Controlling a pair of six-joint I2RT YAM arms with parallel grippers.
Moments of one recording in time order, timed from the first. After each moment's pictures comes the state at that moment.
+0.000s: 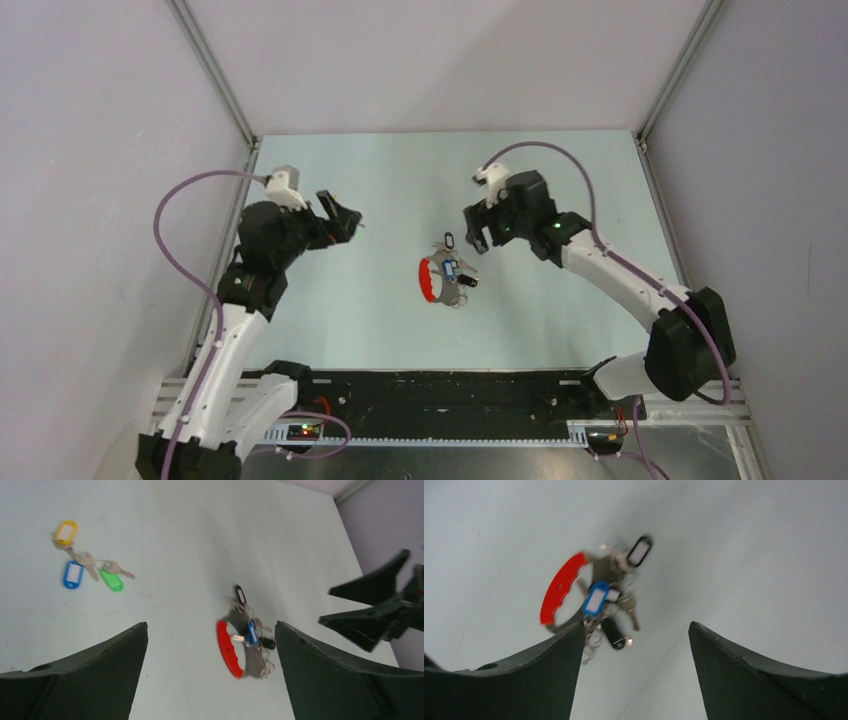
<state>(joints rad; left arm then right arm) -0.12 0.87 0.85 -0.30 0.22 -0.43 0.53 1.38 1.07 -0.28 -0.15 -0.01</state>
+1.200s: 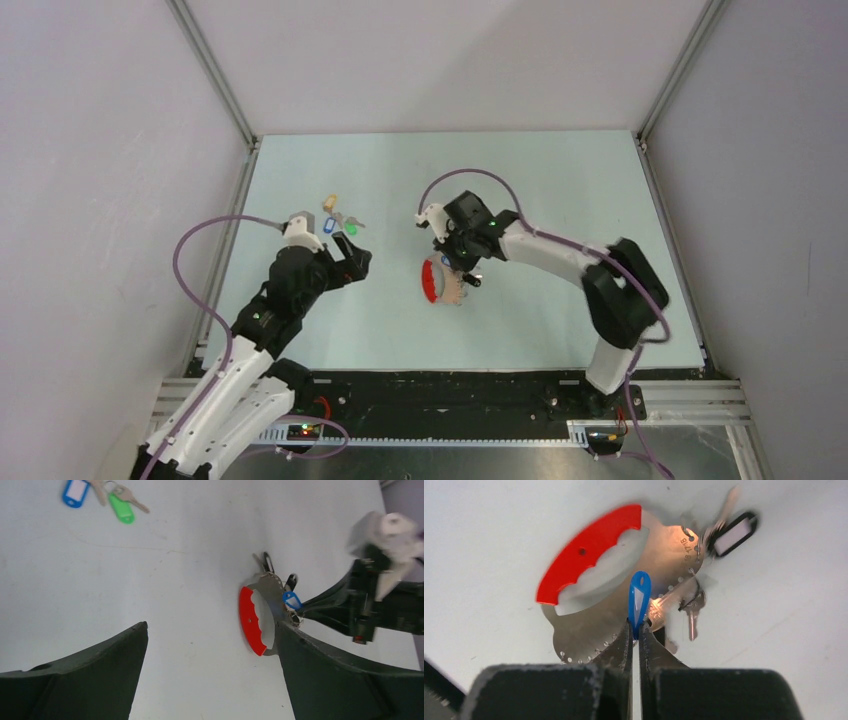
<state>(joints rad) -0.42 0.64 0.56 -0.34 -0.16 -0.60 0.74 1.82 1.28 -0.49 -0.13 -0.23</state>
